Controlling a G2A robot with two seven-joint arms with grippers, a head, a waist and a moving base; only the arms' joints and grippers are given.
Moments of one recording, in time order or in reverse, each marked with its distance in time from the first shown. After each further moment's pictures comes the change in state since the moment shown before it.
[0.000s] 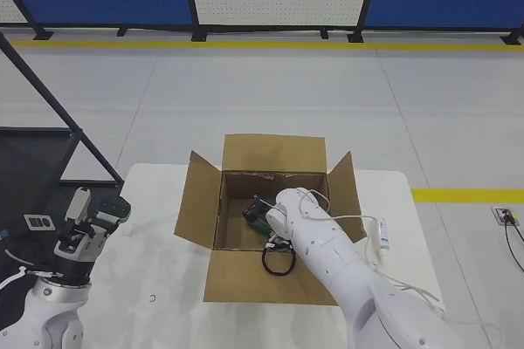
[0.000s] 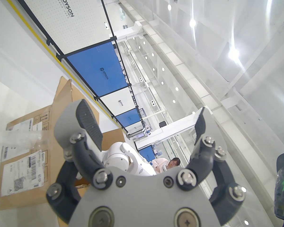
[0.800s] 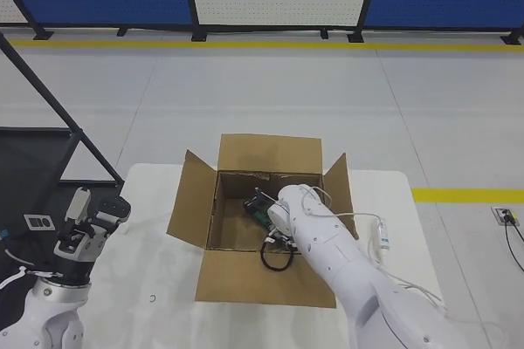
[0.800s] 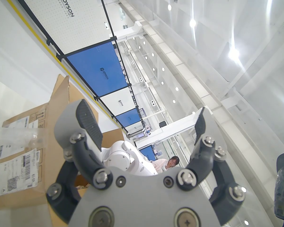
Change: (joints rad) left arm 0.000 0.000 0.000 0.000 0.000 0.000 0.000; right arm 0.015 0.009 0.031 0.001 -0.014 0.028 -0.063
